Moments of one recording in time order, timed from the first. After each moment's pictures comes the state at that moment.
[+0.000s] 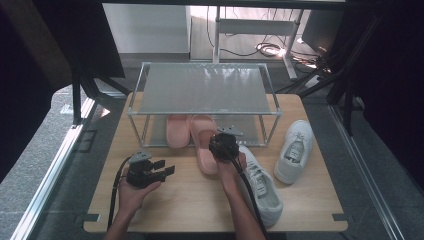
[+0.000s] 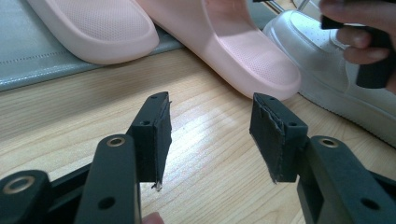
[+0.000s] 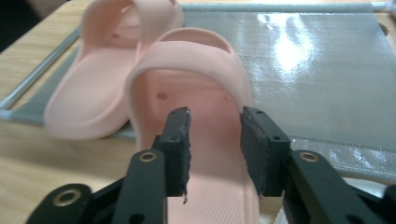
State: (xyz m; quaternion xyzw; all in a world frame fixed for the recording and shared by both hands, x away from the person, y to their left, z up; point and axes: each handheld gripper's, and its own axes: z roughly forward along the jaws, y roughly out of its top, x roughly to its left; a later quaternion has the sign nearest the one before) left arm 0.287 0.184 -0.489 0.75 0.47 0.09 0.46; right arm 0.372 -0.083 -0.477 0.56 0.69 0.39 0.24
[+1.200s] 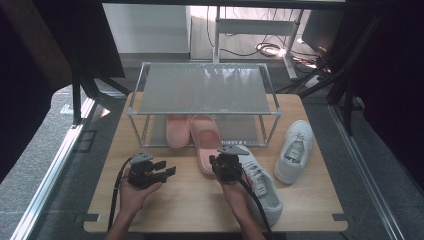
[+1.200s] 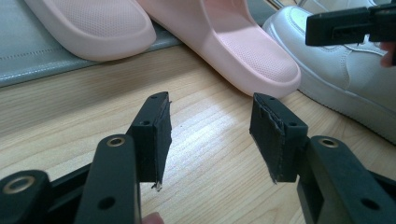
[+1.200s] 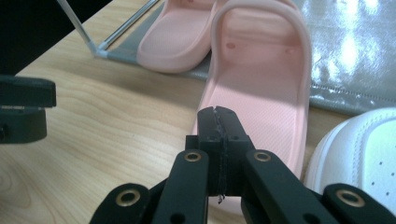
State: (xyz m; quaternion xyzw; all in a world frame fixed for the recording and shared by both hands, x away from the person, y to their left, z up) left arm 0.286 0.180 -0.491 0.75 0.47 0.09 0.45; right arm 0.308 -0.095 -0.475 0.48 0.75 0.42 0.17
